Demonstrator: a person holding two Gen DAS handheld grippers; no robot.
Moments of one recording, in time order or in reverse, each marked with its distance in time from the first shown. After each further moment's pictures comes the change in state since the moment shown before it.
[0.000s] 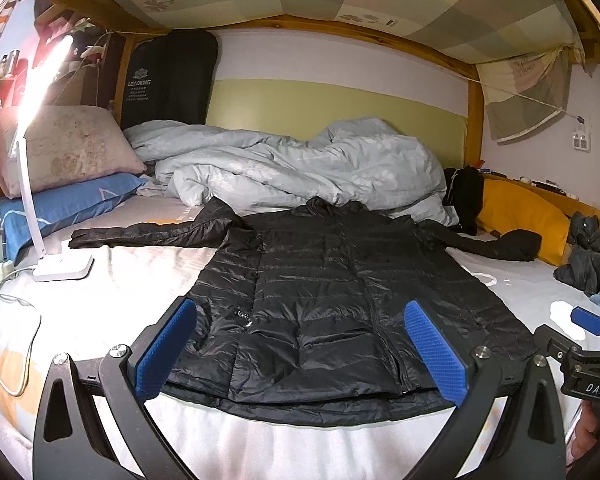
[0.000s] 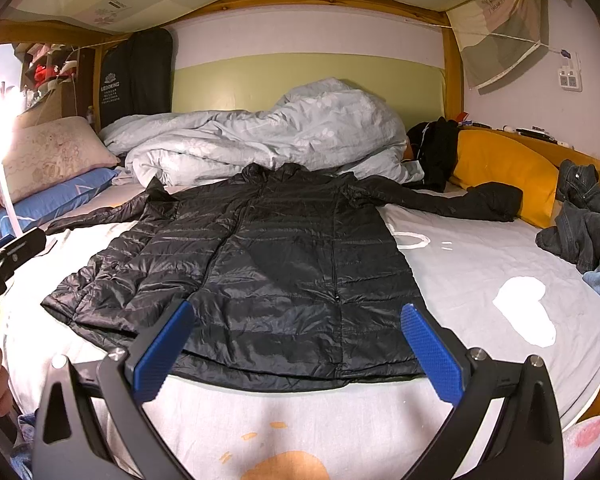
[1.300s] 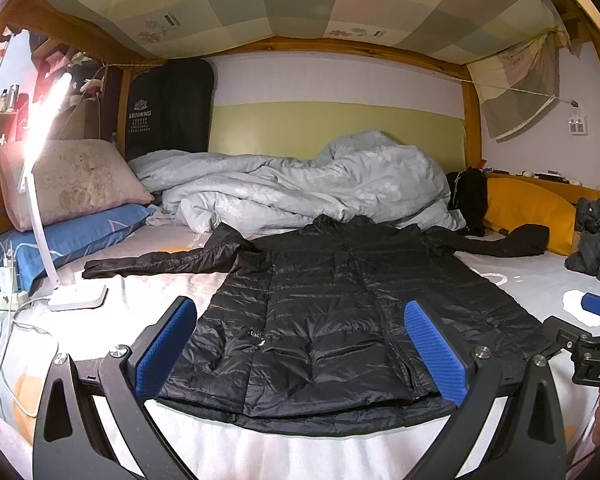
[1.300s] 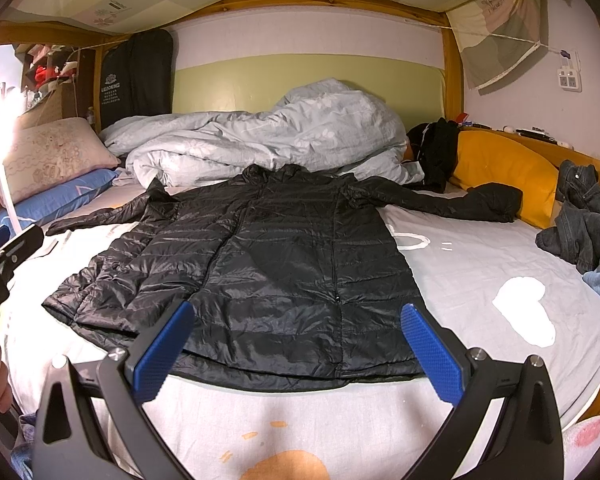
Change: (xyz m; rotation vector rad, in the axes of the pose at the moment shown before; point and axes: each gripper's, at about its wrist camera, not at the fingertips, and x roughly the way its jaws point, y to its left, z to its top) left arm -0.010 -0.008 0.002 0.078 -0.077 0.042; right arm 0.000 0.001 -0.001 -0.004 -0.003 -0.002
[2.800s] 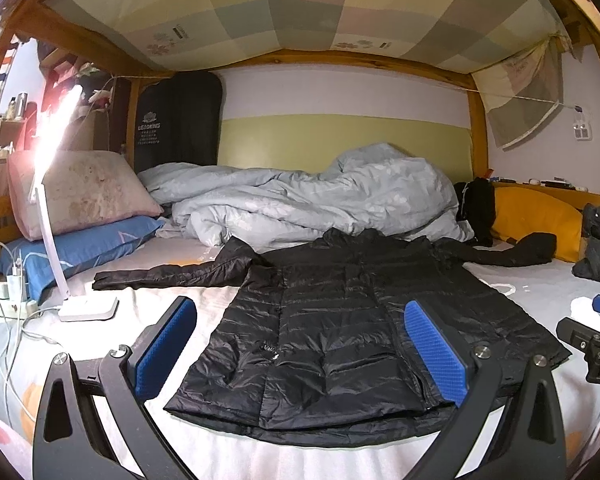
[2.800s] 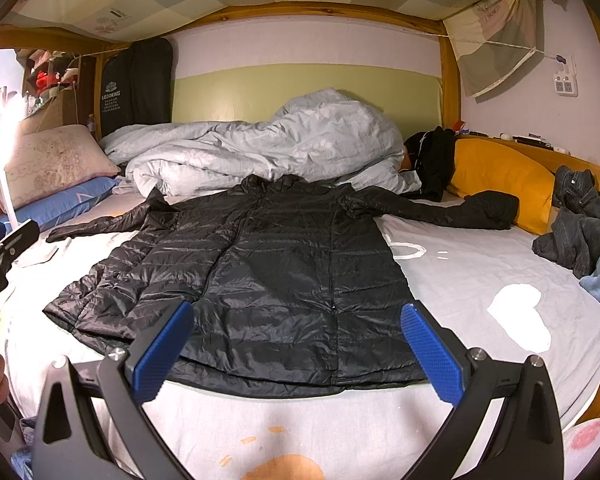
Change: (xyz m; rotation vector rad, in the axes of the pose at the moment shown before) left arm -0.005 0.009 0.002 0.006 -0.047 0.029; right arm -0.008 -0.003 0.004 0.008 -0.034 -0.001
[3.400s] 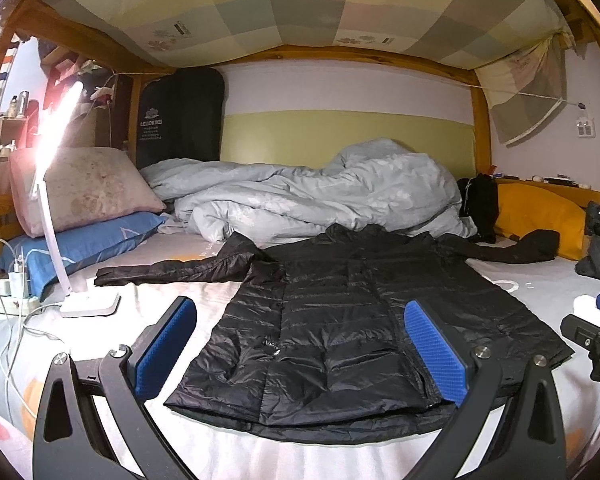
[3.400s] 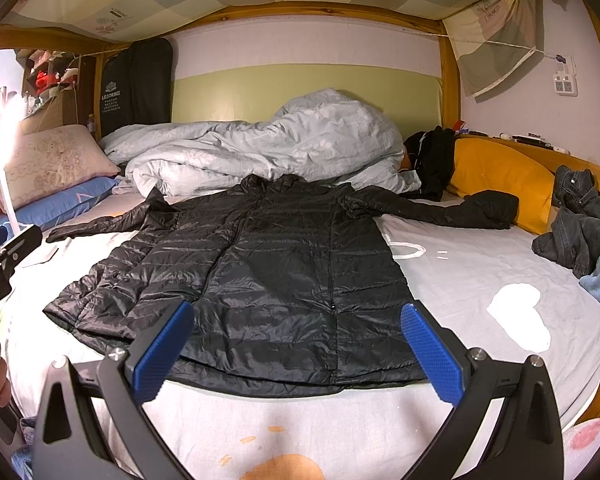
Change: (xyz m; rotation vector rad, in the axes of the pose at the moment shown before) left arm 0.003 0.001 -0.001 -0.006 0.020 0.014; right arm 0.000 0.000 0.000 0.000 0.001 -0.001
